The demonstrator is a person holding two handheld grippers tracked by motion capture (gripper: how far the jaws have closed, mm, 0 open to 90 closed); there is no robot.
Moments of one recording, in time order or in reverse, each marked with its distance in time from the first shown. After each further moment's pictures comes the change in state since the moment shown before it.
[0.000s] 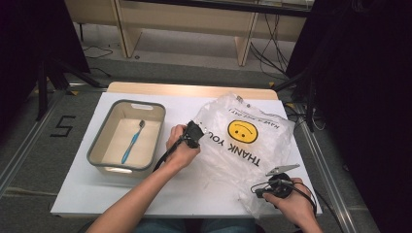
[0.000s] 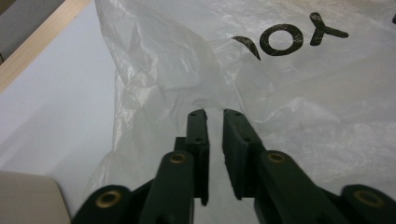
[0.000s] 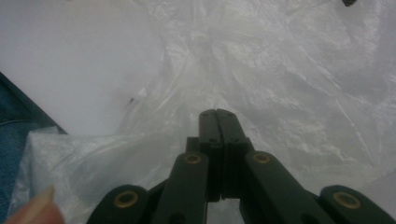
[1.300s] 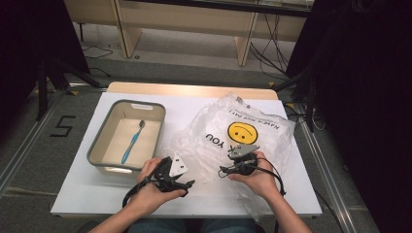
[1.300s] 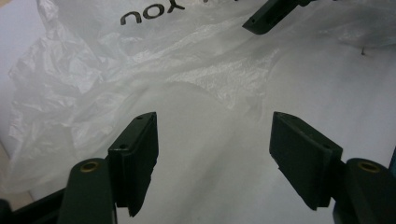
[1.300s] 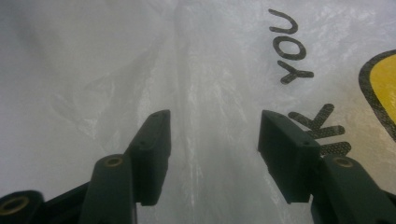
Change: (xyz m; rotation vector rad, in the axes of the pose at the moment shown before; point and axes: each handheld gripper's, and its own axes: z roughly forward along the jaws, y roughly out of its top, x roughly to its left) left arm -0.042 -0.093 -0.105 -0.166 -0.242 -0.026; right arm 0.021 0.091 0.065 -0.229 -0.062 -0.419
